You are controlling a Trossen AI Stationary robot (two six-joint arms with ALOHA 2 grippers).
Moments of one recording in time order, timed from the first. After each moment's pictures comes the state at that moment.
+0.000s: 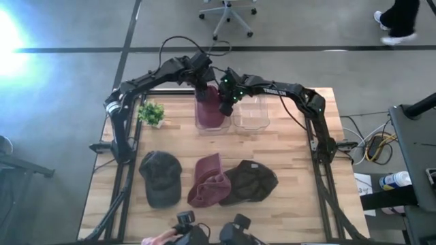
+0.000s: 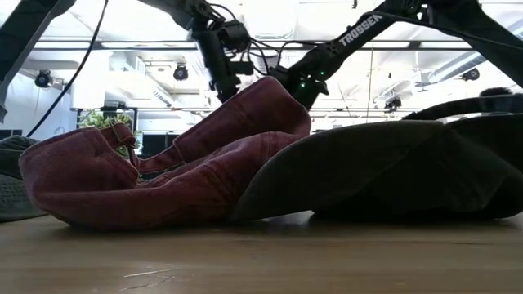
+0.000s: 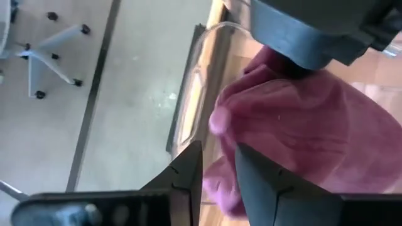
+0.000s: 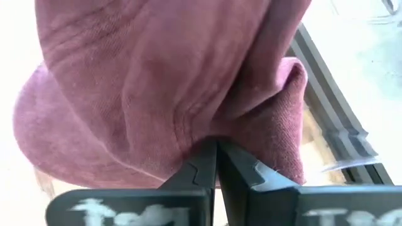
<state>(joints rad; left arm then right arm) 0.63 1.84 1.80 -0.91 -0.12 0.47 -0.57 2.15 1.70 -0.58 -0.13 -0.11</state>
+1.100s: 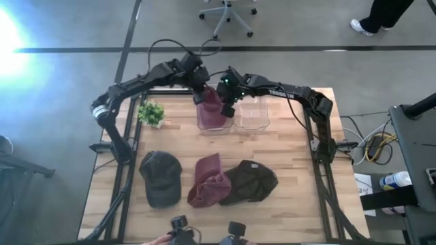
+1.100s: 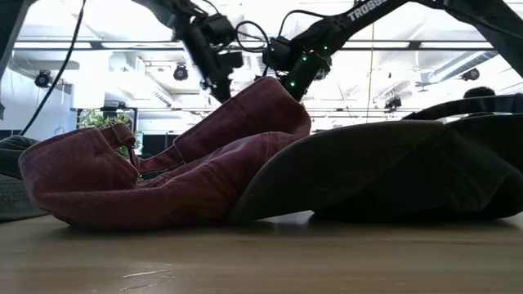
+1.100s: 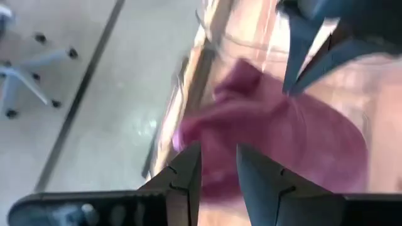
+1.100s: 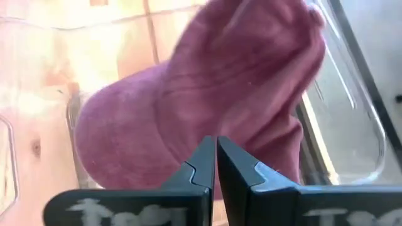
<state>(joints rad) 0.66 1.69 1.57 -0.75 0.01 0.40 -0.50 2.03 1.70 -0.60 -0.09 -0.27</state>
